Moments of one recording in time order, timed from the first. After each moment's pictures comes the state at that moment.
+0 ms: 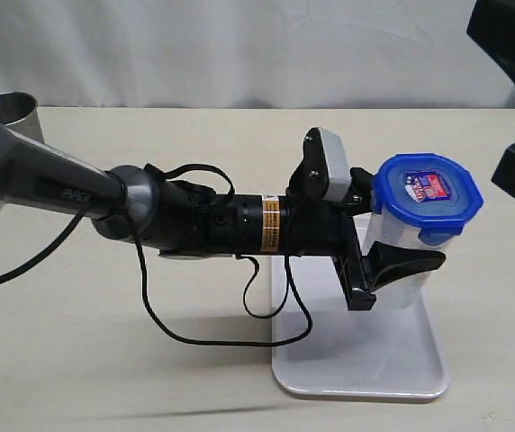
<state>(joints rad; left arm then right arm) -0.73 2.22 -1.24 0.95 -1.08 -0.49 0.60 0.72 -0.62 0.23 -0.08 -0.40</state>
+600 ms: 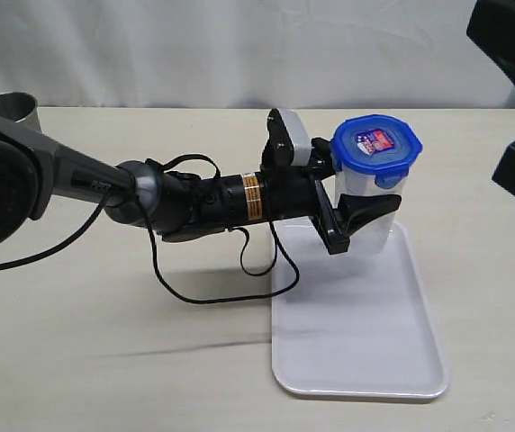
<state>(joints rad) -0.63 2.39 -1.42 0.86 -1.12 -0.47 0.60 0.72 -0.62 0.25 -0.07 -0.40</state>
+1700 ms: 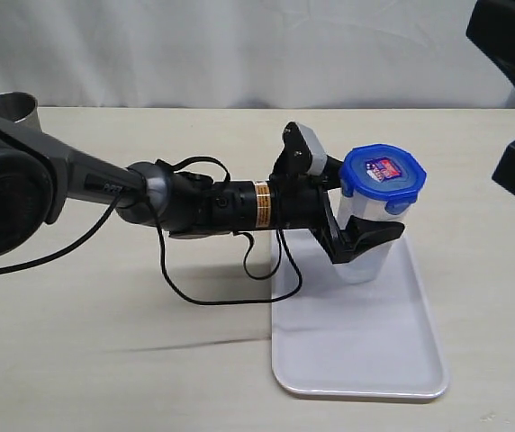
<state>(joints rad) -0.63 2.42 -1.47 0.97 -0.97 -0.62 0.60 0.72 -0.62 0.25 -0.07 -0.40</state>
